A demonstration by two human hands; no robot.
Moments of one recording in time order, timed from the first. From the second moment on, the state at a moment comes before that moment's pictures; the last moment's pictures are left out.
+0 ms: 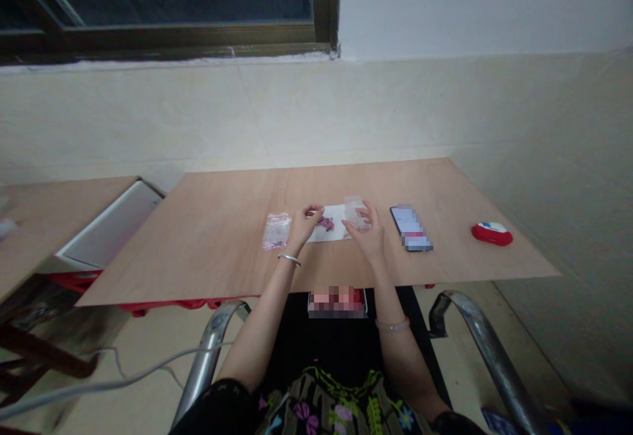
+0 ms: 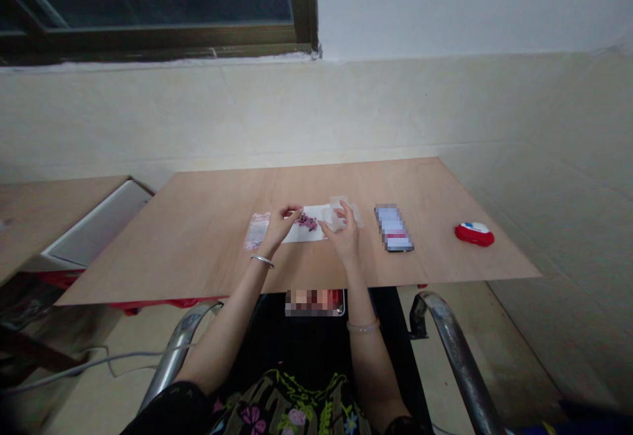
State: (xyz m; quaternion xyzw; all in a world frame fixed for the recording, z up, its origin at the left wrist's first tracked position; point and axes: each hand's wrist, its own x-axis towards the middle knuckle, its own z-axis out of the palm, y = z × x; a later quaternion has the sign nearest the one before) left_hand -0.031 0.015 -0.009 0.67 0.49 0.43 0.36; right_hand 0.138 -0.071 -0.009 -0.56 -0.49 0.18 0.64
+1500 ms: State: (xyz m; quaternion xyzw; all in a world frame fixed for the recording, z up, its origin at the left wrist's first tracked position) left_hand -0.011 -0.025 0.033 0.80 0.44 0.36 0.19; right_hand 0.121 -0.066 -0.022 -0.53 -0.51 0.25 0.62
